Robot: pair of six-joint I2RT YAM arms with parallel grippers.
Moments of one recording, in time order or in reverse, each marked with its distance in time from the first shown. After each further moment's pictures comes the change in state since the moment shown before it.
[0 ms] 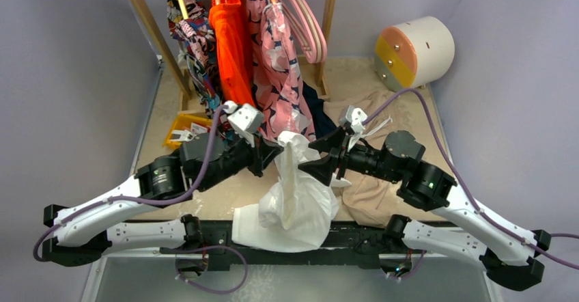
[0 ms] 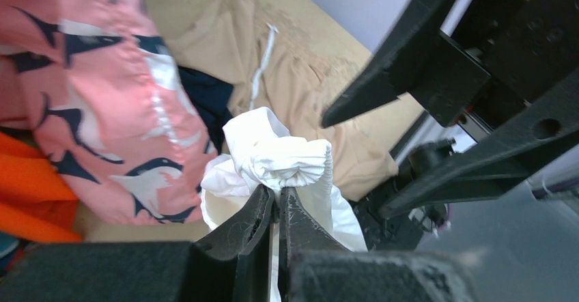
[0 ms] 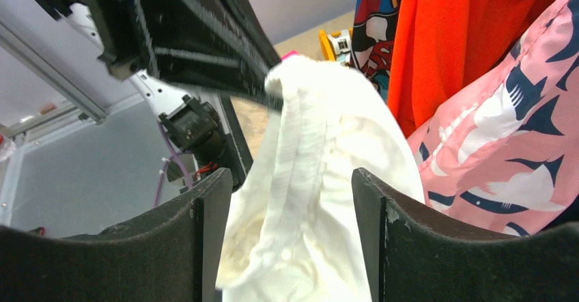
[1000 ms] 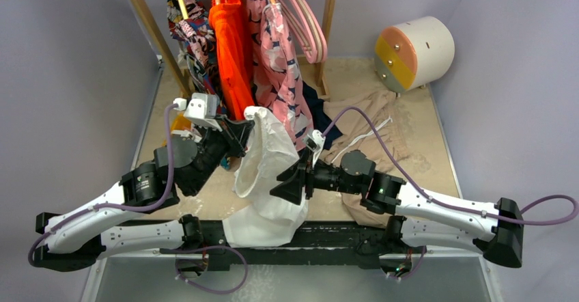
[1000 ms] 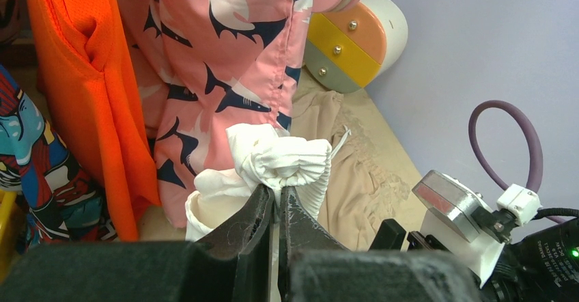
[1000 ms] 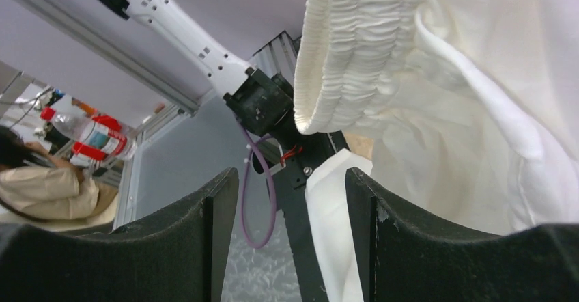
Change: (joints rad) left arm 0.000 -0.123 -0.040 0.090 -0.450 -0.097; right arm 0.154 0.151 -0.302 0.433 -0.027 0.353
